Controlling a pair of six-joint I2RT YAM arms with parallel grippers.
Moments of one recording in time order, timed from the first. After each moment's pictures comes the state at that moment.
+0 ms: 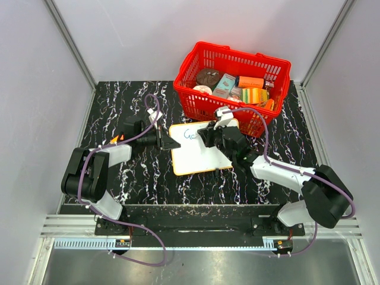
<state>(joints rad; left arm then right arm) -0.21 1.61 0.71 0.38 0.99 -0.43 0.77 1.39 0.76 0.47 0.18 0.36</state>
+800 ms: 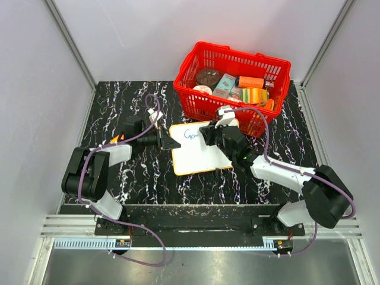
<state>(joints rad) -0.21 1.61 0.71 0.37 0.99 -0.43 0.77 1.39 0.76 0.47 0.24 0.36</state>
